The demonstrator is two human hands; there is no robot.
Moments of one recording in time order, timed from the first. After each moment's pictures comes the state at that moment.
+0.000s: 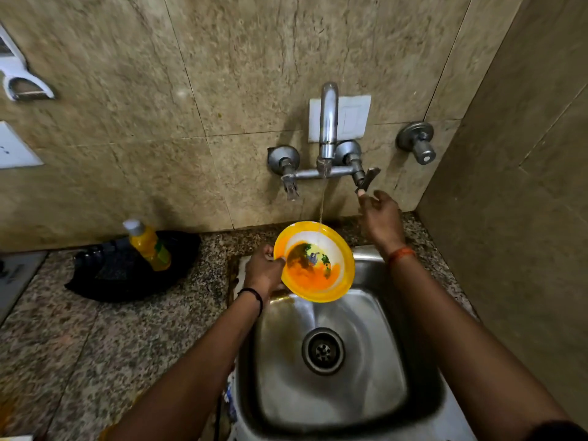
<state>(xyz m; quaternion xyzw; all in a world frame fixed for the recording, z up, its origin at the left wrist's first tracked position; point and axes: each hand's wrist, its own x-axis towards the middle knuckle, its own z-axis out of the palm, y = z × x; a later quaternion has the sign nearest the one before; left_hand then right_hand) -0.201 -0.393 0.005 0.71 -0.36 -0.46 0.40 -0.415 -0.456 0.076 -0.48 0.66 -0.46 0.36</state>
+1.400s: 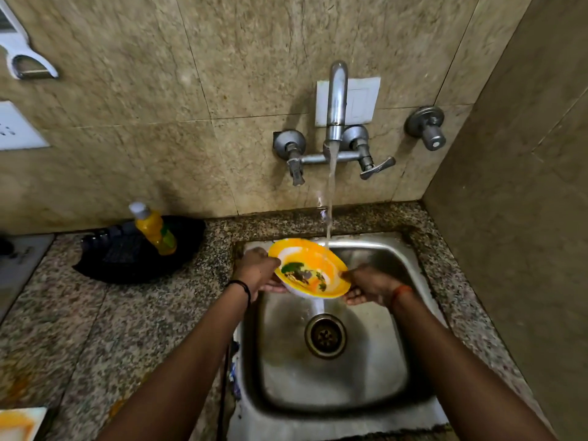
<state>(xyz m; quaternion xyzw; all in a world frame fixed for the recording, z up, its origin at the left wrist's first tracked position) -0.185 -0.366 0.020 0.69 -0.30 -0.58 0.32 -0.413 -0.383 -0.015 -0.38 0.62 -0.12 0.67</state>
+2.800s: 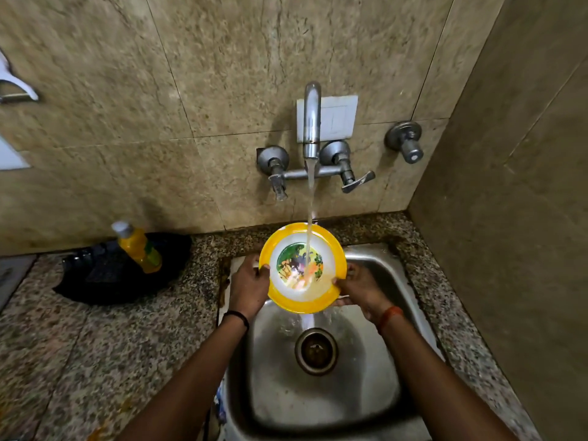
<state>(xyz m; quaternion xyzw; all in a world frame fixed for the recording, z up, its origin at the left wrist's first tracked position) -0.197 -0.365 -0.006 0.71 -0.50 -0.31 0.40 -0.416 -0.375 -0.005 -0.38 0.59 -0.36 0.61</state>
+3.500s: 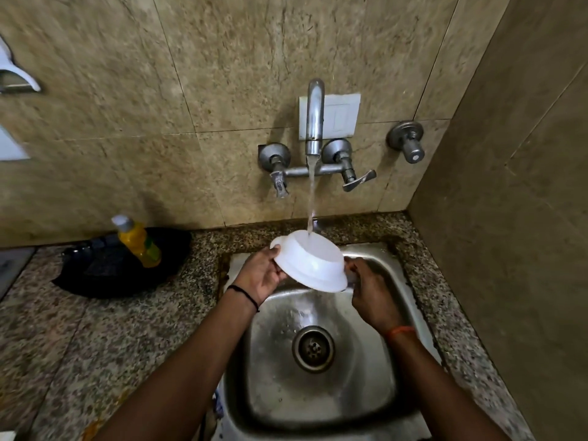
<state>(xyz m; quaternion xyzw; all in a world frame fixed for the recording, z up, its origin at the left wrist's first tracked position) -0.221 -0.385 0.030 0.48 -0.09 -0.71 0.50 -0.446 -0.353 -0.015 -0.69 0.60 -0.30 0.27</state>
